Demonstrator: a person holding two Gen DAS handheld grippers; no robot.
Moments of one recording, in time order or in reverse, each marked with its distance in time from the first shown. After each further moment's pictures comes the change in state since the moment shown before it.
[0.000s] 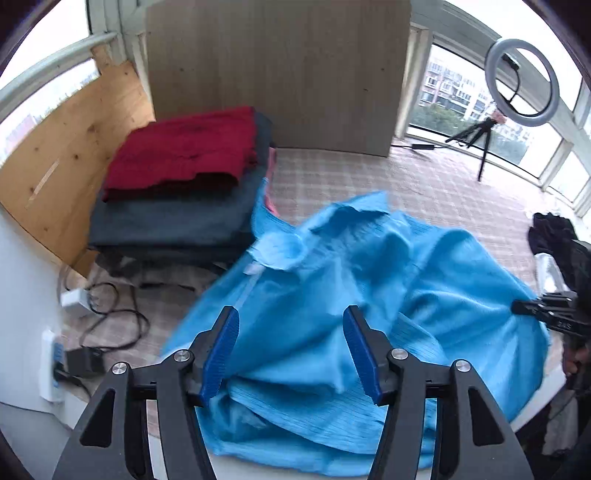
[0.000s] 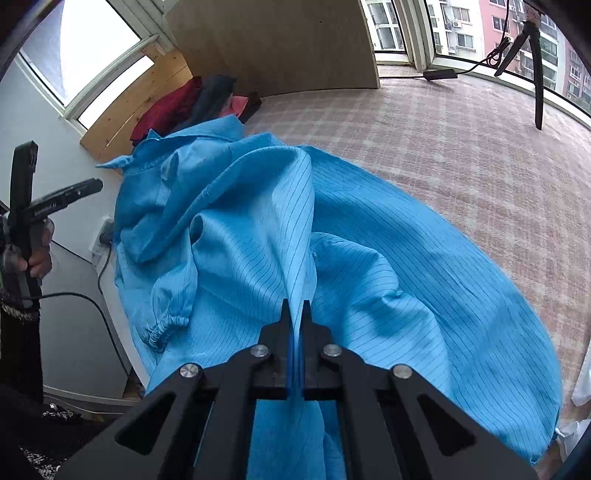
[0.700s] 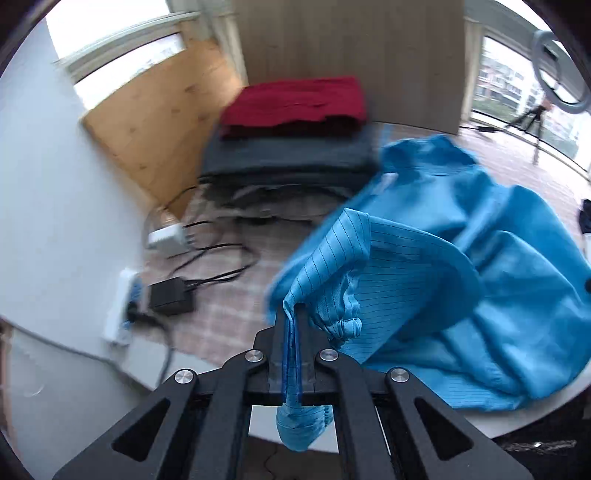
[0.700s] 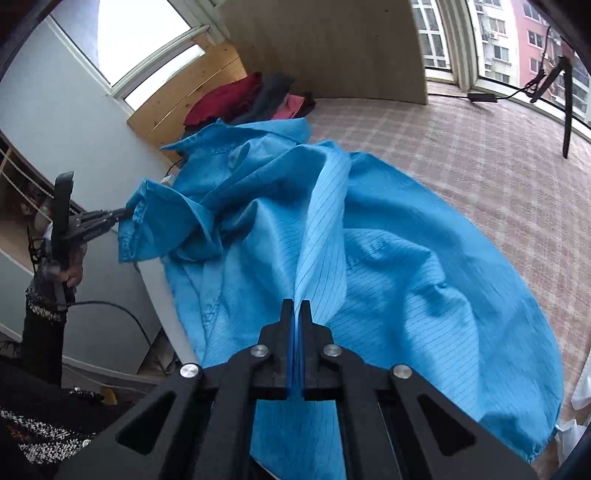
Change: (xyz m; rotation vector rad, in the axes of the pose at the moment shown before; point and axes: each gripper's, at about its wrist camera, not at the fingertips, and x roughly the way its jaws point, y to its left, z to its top) left arm -0.085 0.120 -0.084 -0.196 0.030 0.574; right arm -0.008 0.061 -0.028 -0.187 0.121 0.145
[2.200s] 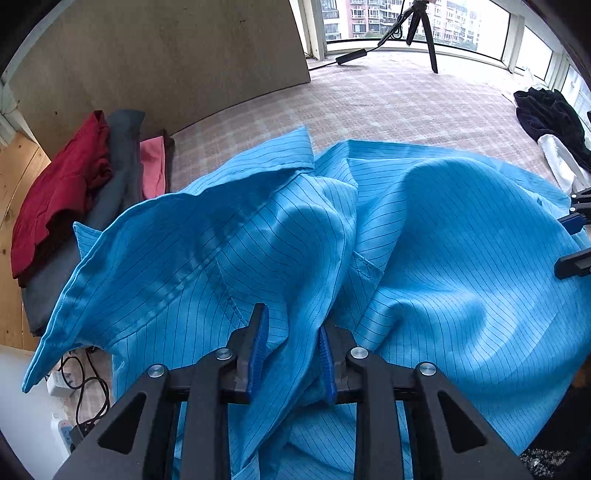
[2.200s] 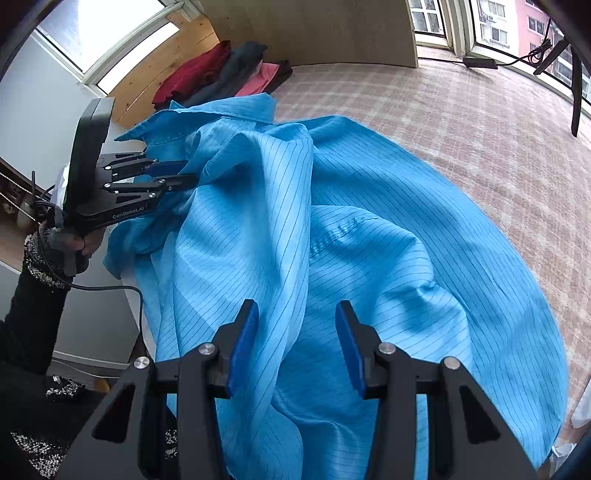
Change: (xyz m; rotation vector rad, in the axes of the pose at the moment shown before) left arm 0.048 -0.258 0.058 0.552 -0.018 -0.410; right arm 0.030 -0.065 0.014 0.087 0.013 -0.074
